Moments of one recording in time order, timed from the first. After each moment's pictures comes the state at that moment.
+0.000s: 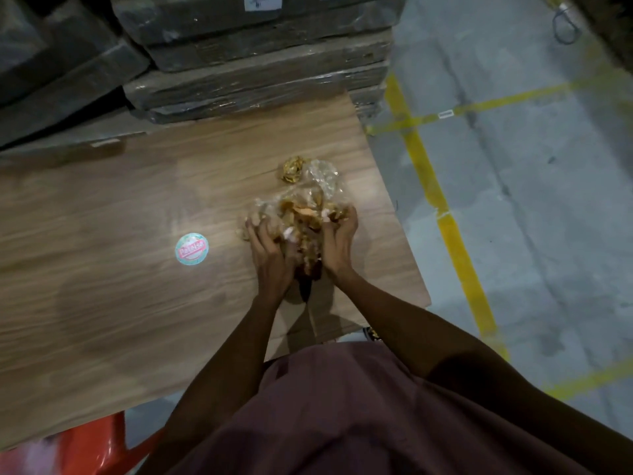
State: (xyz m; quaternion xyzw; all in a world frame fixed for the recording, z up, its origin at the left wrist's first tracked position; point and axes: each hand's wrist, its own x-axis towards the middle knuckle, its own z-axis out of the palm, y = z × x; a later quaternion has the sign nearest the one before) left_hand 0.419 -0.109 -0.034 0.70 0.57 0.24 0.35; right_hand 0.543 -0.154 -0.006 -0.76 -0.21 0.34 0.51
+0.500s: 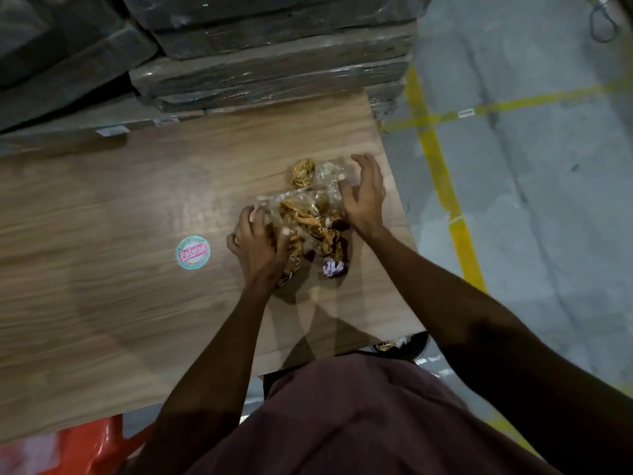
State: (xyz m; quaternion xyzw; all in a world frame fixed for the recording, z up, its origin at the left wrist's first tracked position) left_hand 0.416 -0.062 -0.023 0.75 0.58 0.23 0.21; right_hand 0.643 -0.077 -0.011 -0.79 -0.39 0.19 0.43
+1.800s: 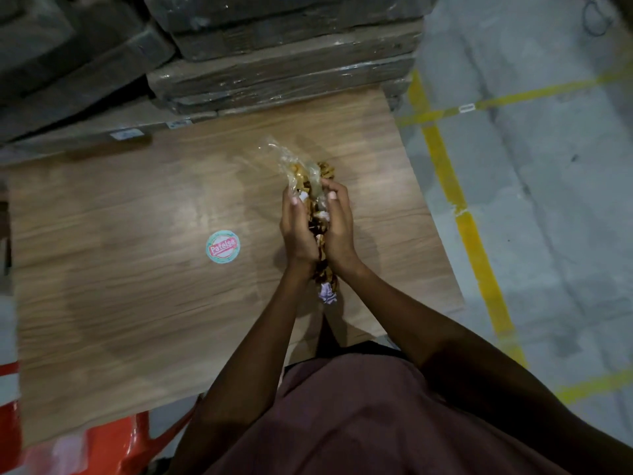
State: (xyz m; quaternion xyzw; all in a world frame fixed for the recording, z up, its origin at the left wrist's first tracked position) left_hand 0.437 -0.066 0.049 0.49 0.46 0.46 0.58; right_hand 0.491 -0.088 0.043 -0.62 -0.27 0.33 0.66
